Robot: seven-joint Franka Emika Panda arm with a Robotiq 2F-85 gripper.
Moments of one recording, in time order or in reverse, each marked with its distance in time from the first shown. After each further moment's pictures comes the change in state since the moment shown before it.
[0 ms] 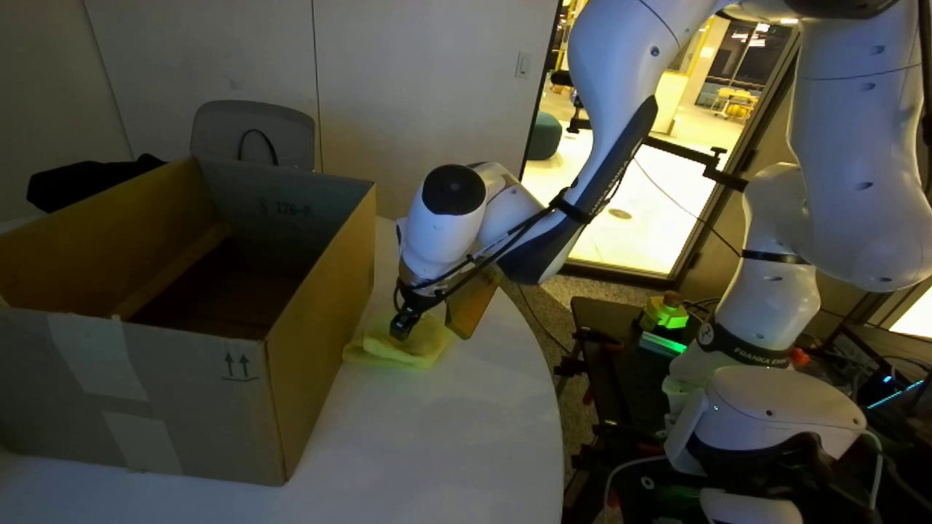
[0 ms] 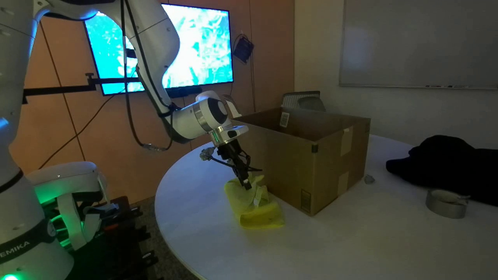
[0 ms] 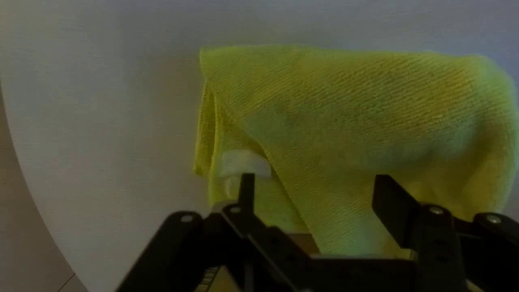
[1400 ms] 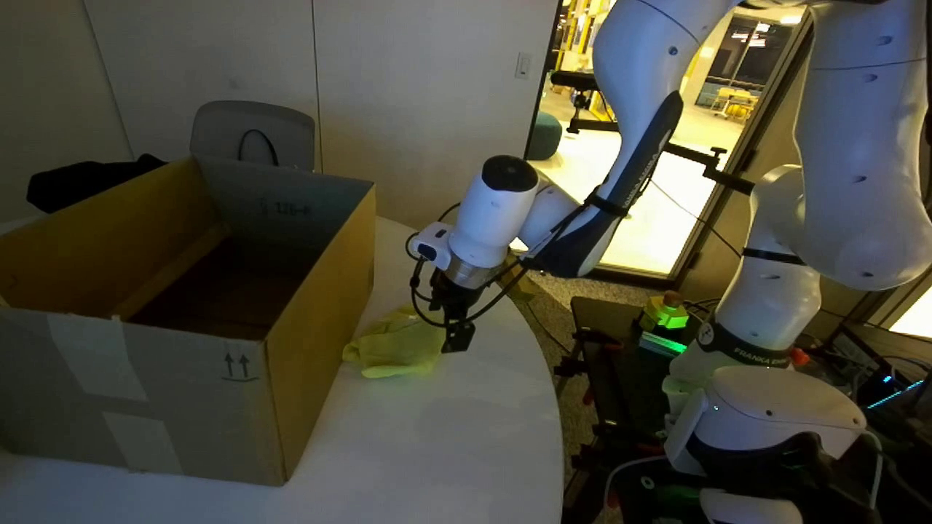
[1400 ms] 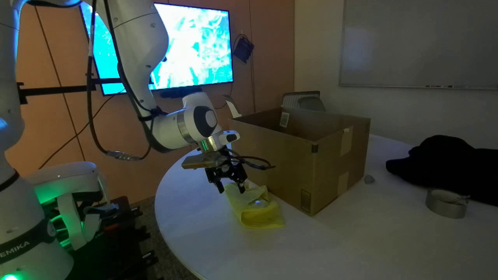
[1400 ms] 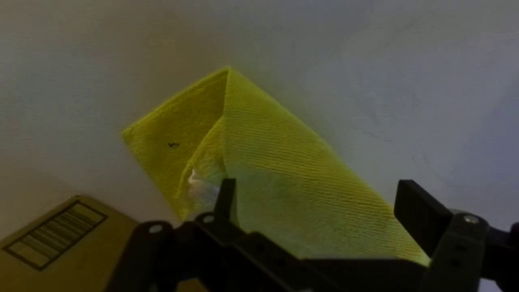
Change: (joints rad) arm -0.154 -0.086 0.044 -0.207 0.008 0.273 -0.816
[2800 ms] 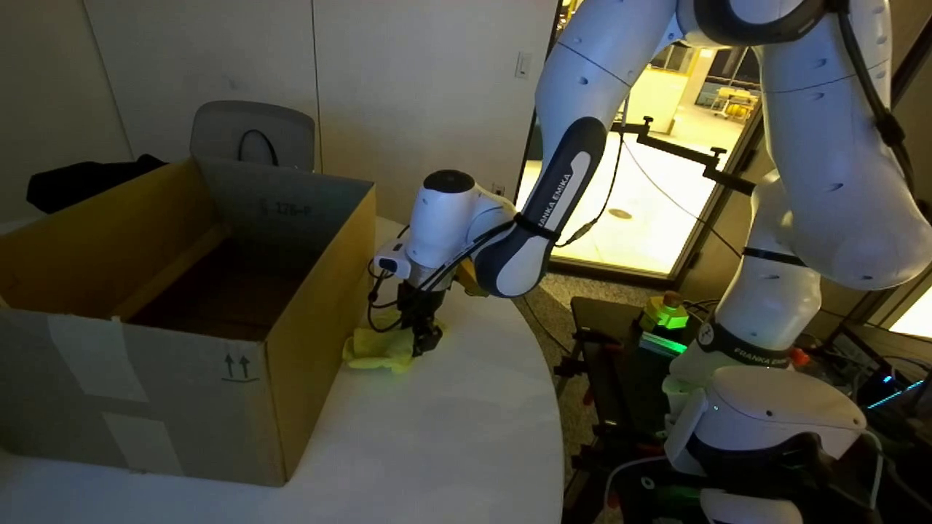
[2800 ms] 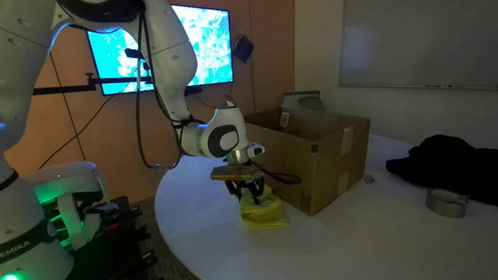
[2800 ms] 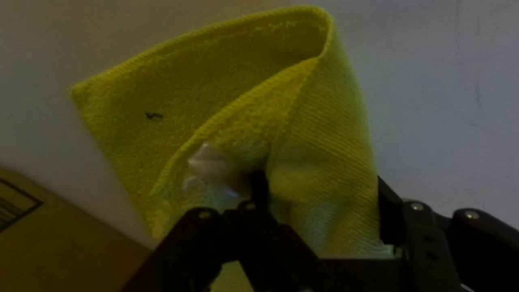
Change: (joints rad) arm -0.013 0.227 -0.007 0.201 0.505 0.027 -0.665
